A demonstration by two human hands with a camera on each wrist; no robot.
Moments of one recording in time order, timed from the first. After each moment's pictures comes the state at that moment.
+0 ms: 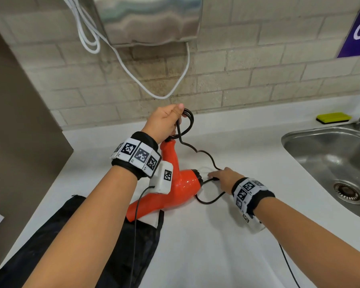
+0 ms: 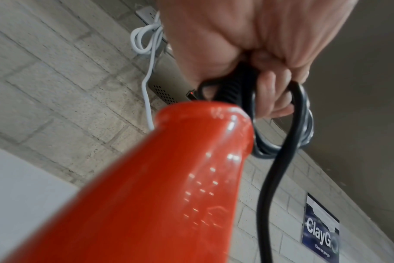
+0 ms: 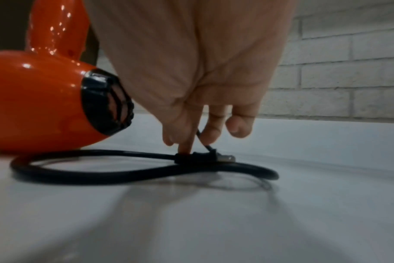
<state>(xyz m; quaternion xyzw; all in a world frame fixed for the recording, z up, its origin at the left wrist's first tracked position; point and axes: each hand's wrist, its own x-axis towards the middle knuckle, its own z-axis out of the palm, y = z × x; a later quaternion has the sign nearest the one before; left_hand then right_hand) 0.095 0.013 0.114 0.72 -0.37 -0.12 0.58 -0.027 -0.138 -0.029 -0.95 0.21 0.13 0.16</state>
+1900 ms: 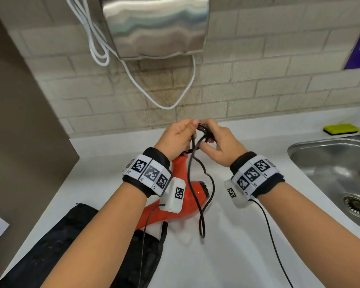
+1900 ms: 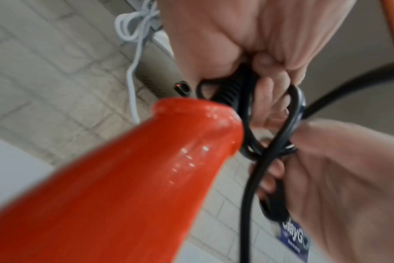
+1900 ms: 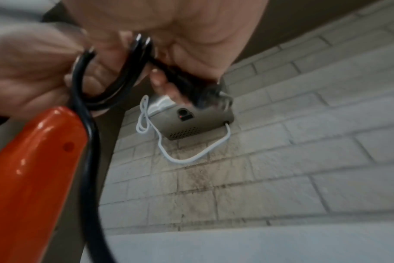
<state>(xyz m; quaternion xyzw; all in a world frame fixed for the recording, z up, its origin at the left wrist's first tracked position) 0.081 0.008 0.110 0.67 -0.41 -0.17 0.60 0.003 -0.123 0.083 -0.90 -0.04 -0.29 0.33</state>
